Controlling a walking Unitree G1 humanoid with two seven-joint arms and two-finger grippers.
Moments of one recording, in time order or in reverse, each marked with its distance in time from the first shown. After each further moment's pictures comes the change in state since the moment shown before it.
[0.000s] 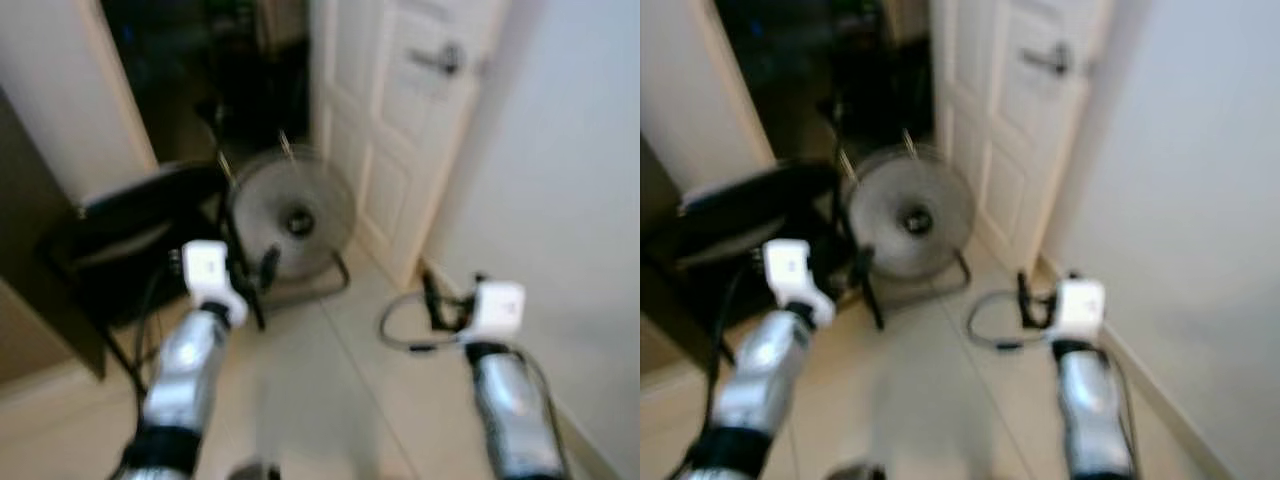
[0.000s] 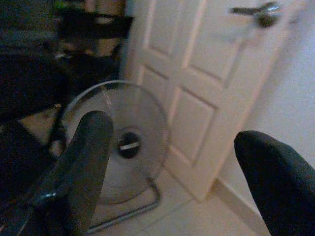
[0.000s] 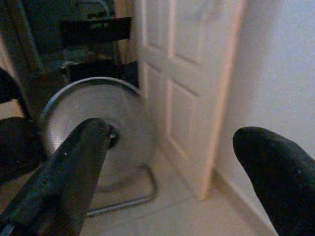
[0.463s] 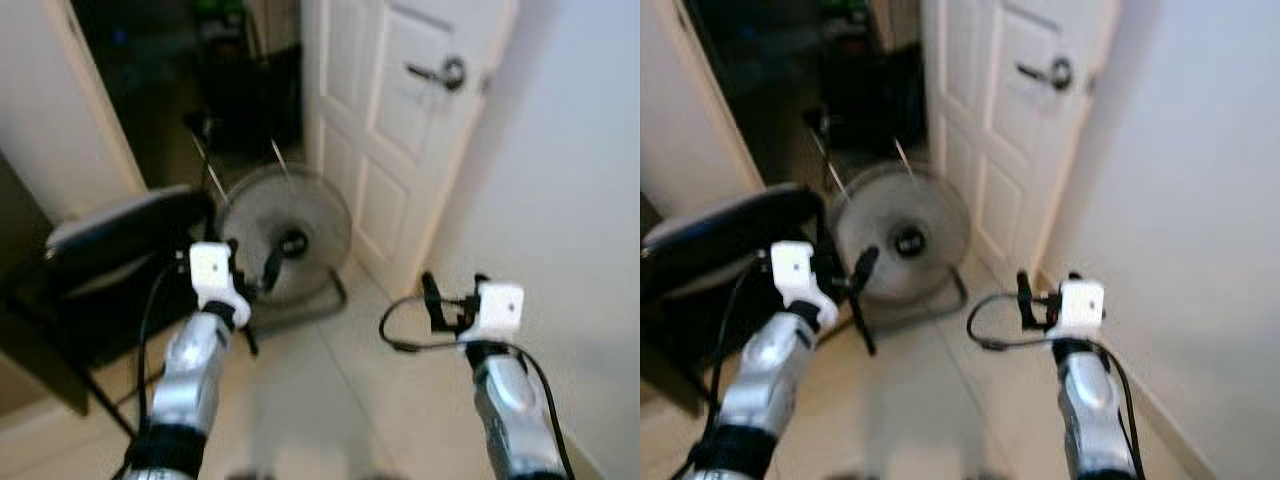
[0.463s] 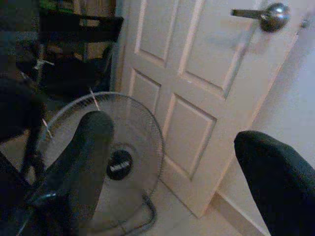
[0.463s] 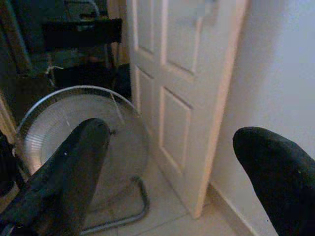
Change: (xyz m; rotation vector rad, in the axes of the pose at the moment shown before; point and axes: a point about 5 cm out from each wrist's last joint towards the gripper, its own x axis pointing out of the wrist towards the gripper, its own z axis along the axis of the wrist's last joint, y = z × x) left arm 0.005 -0.012 0.000 -0.010 -0.005 -0.036; right arm -0.002 -0.013 0.001 -0.028 0.006 -0.030
